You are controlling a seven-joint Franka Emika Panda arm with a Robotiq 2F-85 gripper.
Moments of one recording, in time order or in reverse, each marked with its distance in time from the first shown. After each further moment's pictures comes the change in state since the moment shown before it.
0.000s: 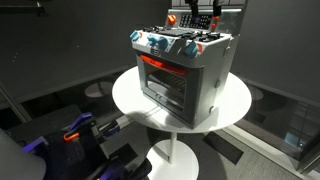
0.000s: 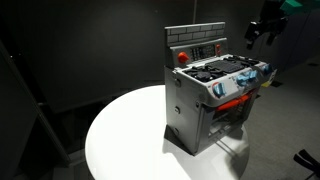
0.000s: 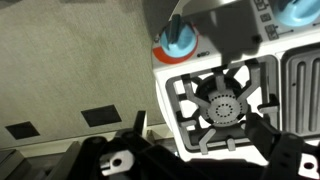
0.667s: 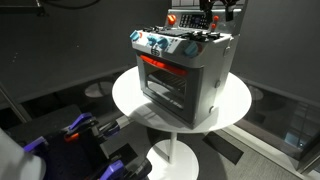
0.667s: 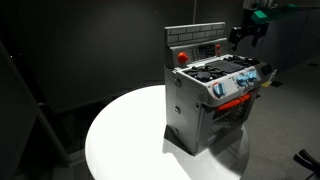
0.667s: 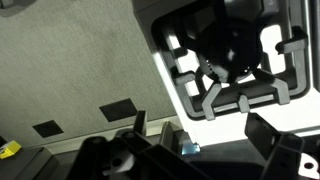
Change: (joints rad) arm 0.014 0.205 0.000 0.205 -0.084 0.000 0.160
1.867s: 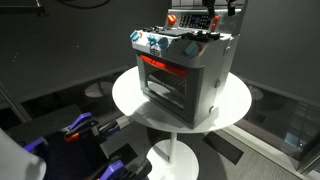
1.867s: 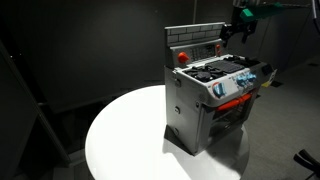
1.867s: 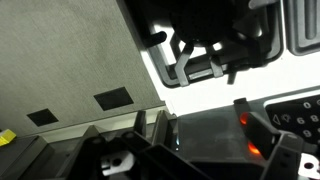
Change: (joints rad) arm 0.047 0.083 -0.020 0.126 0.000 0.000 0.006
